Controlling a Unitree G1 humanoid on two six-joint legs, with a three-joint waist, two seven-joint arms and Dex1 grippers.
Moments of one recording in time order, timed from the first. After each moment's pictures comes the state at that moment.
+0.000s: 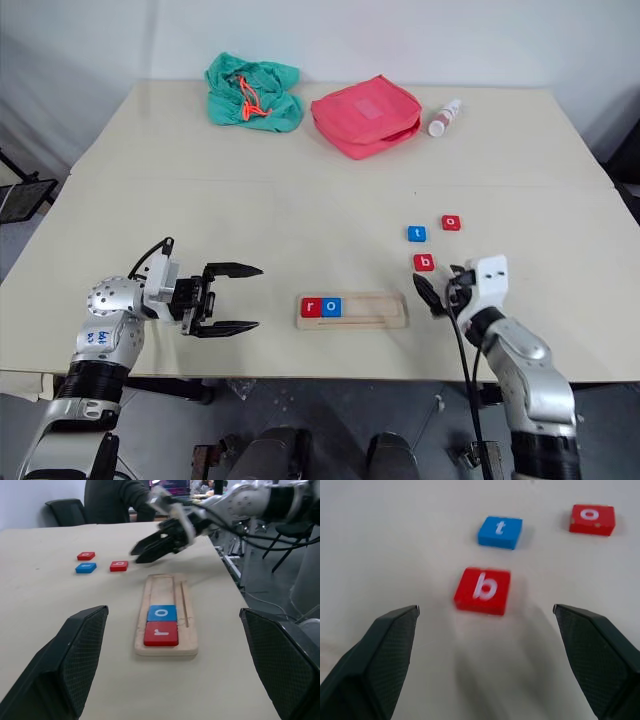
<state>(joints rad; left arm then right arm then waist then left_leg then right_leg) -0.42 0.53 0.07 0.32 -0.49 -0.17 -1.50 -0.19 -0.39 -0.20 -0.09 0.38 0.43 0.42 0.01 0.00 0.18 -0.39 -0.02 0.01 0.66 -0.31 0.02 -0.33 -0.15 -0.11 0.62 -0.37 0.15</state>
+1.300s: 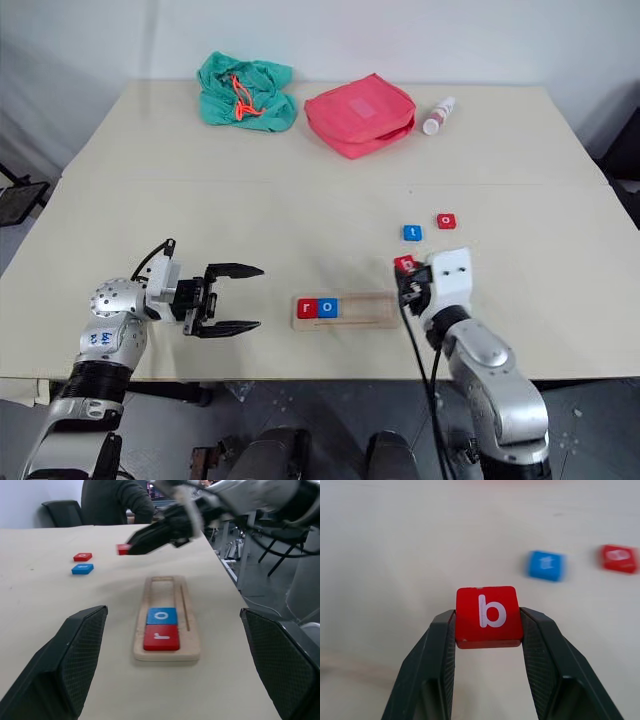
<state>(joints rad) -0.45 0.52 0.07 0.40 -0.49 -0.19 -1.50 -0.05 -0.27 -0.04 -0.67 0.31 0.81 0.15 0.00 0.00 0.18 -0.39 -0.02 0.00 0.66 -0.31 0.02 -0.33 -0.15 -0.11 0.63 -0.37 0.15</state>
